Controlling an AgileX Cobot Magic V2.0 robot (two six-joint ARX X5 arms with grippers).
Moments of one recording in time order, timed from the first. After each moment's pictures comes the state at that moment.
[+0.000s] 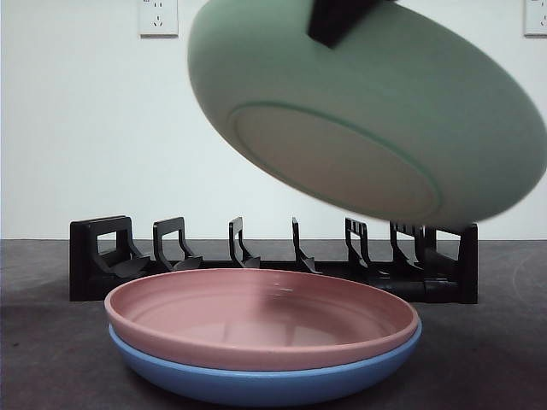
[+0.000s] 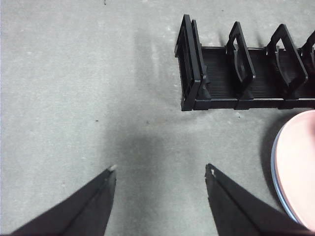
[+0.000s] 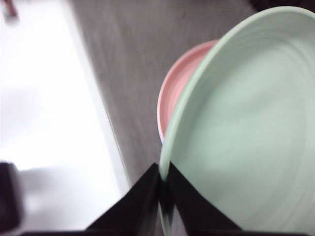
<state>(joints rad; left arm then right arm) -0.16 0.59 0.78 -0.87 0.00 -0.13 1.37 1.11 0.99 -0.84 0.20 0.04</state>
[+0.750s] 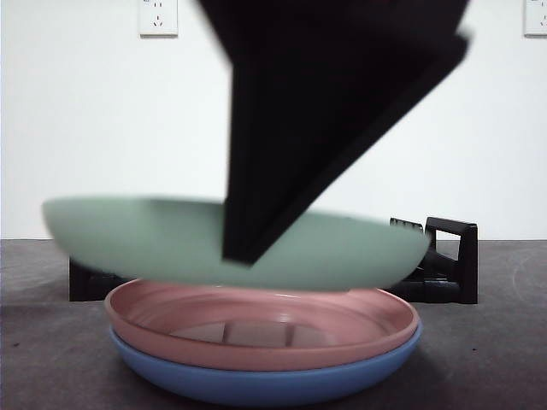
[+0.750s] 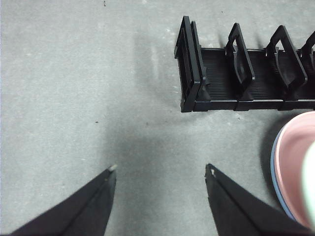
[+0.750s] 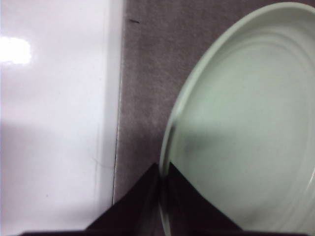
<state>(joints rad) -0.16 0.59 0.78 -0.87 0.00 -0.13 1.40 1.42 0.99 -0.74 0.23 -0.27</state>
